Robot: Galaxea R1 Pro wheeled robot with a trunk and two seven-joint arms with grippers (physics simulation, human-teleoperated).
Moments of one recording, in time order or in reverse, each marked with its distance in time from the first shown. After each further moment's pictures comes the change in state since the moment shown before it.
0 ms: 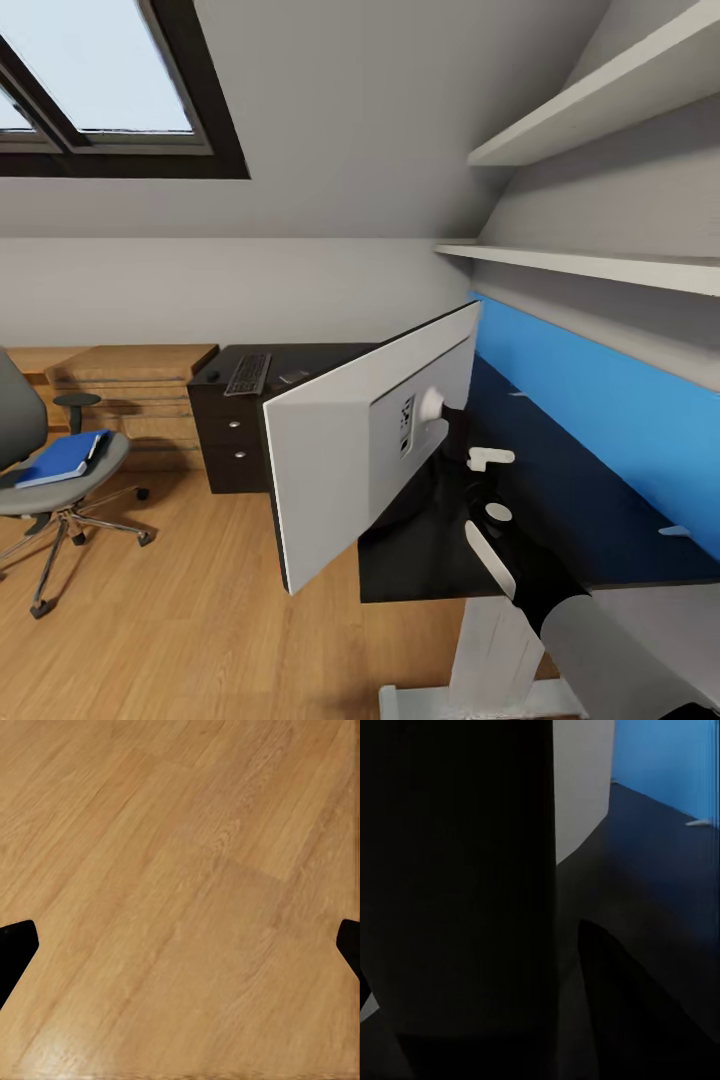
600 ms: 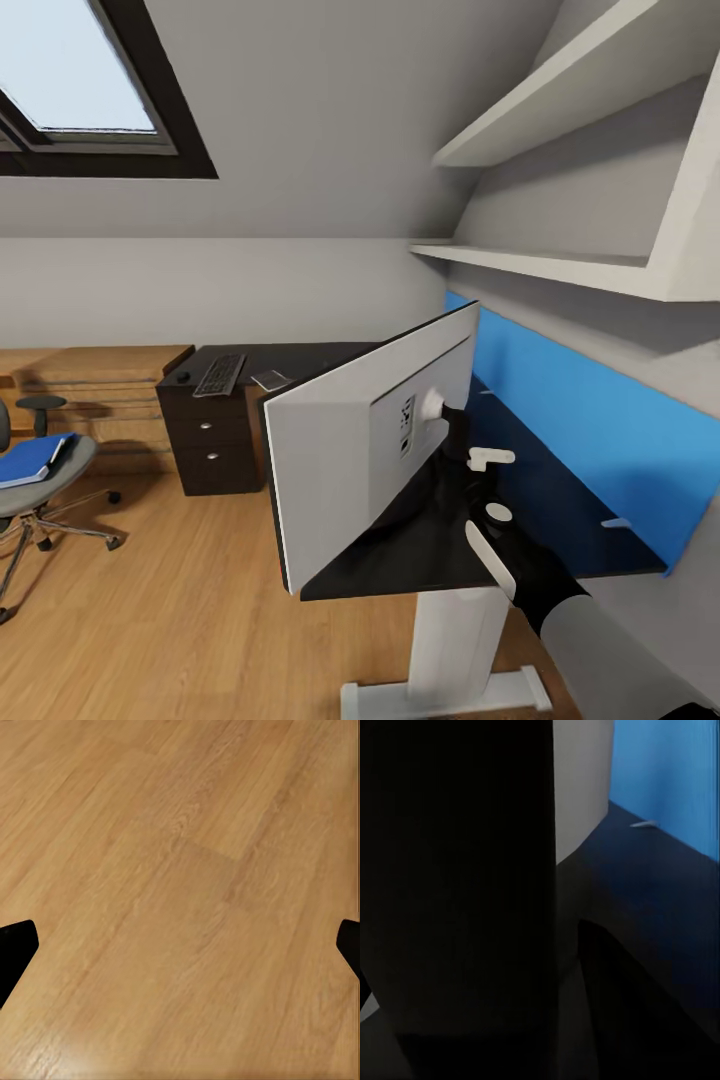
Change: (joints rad) left arm 0.000 0.002 0.004 0.000 0.003 0.001 0.002; right arm 0.000 0.000 0.000 0.001 -0.001 -0.001 0.000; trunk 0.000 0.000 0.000
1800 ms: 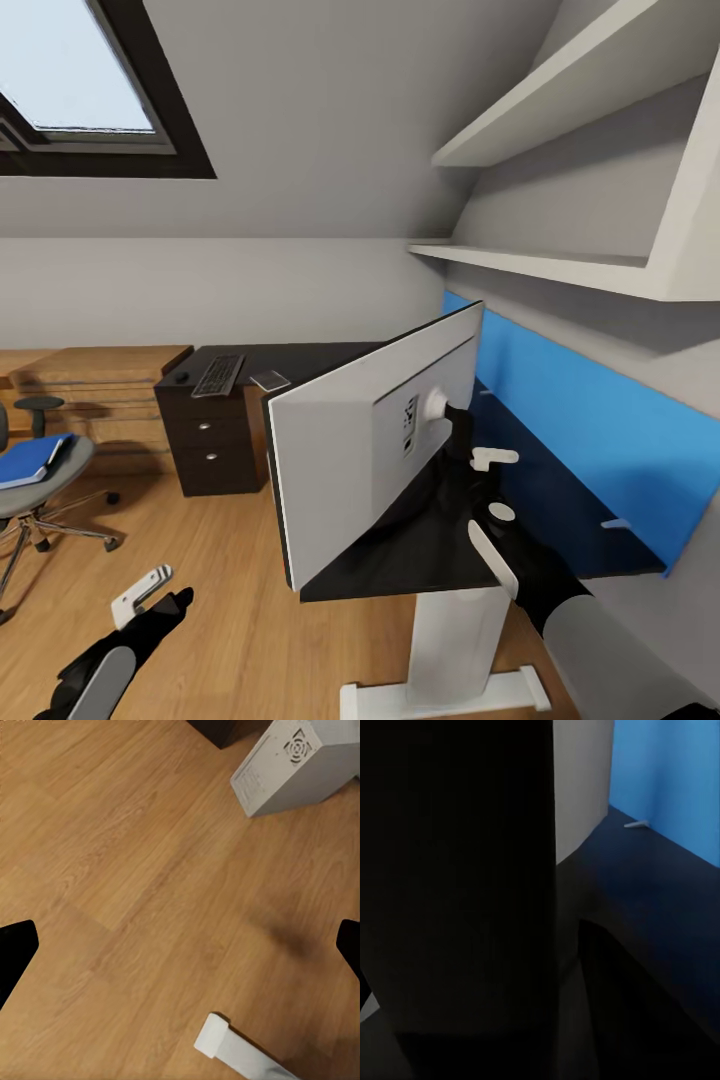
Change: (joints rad) left arm -0.019 0.195 0.376 -0.877 0.287 0.802 -0.022; right arm 0.000 -0.008 -0.006 -0.001 -0.002 0.001 -0.002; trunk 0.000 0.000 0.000
